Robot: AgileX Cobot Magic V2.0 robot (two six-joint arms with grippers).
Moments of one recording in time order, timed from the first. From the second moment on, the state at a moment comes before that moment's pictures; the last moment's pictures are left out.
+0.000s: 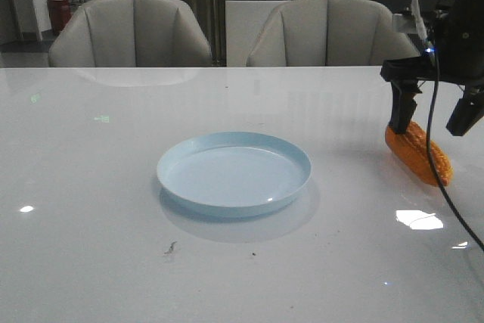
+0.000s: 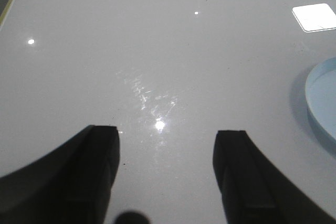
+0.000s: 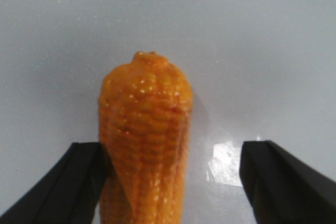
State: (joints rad) left arm -0.08 0.82 -0.67 0.01 0.45 0.14; right arm 0.02 2.06 -1.57 0.13 0.87 -0.06
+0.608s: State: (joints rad) left arm -0.08 0.82 -0.67 0.01 0.45 0.14; right arm 0.02 2.09 -1.58 0.13 0.85 -0.05
